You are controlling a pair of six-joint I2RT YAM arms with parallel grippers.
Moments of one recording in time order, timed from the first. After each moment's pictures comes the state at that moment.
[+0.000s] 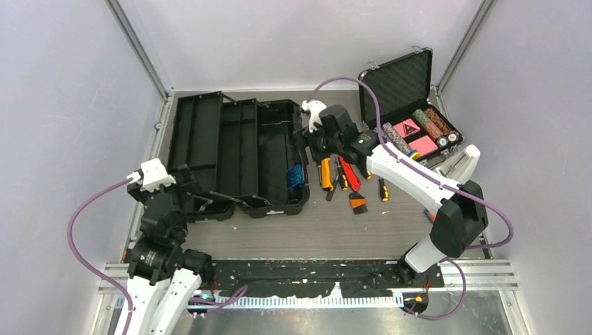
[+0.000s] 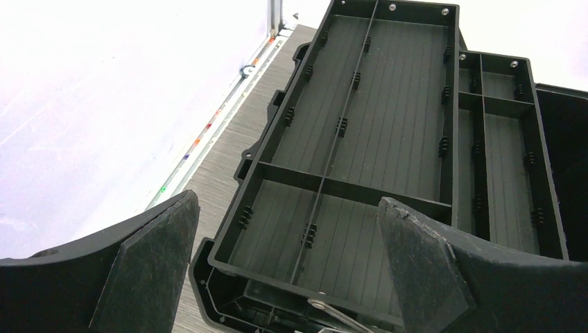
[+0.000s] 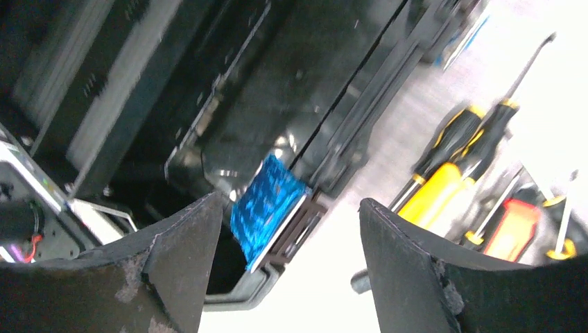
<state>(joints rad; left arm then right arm) -0.28 0.32 0.67 -0.47 -0.65 -0.13 0.67 1.56 1.36 -0.41 -0.13 0.18</state>
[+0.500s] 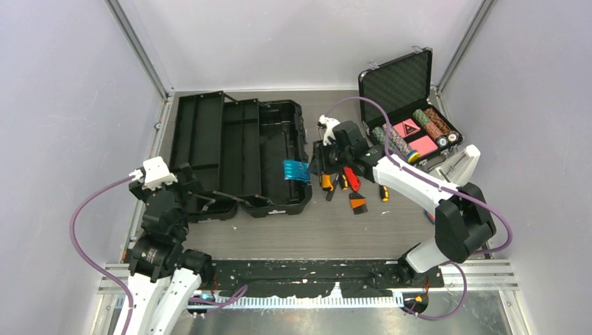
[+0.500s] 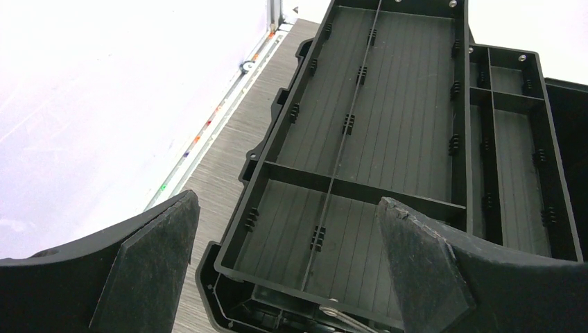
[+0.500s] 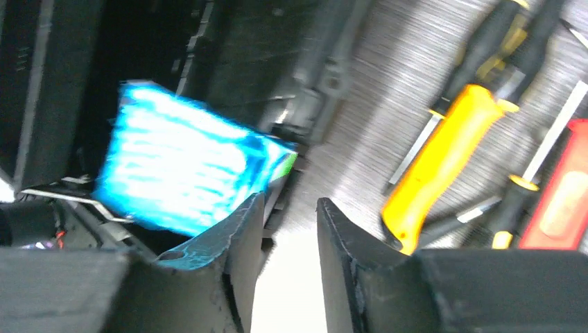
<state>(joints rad) -0.28 0.35 0.67 -0.46 -0.65 -0.13 0.61 1.52 1.09 -0.30 -0.23 0.32</state>
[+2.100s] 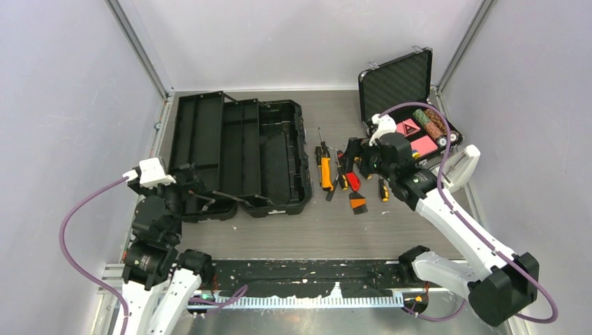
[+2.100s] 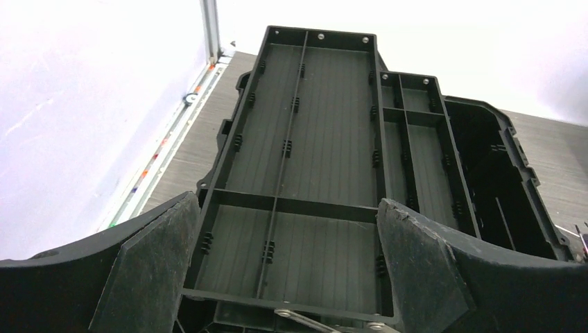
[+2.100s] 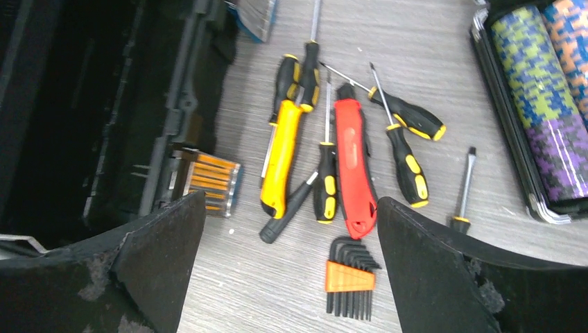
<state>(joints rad) -0.28 0.32 0.74 -0.45 -0.49 -0.13 0.46 1.01 0.85 -0.30 0.04 0.30</state>
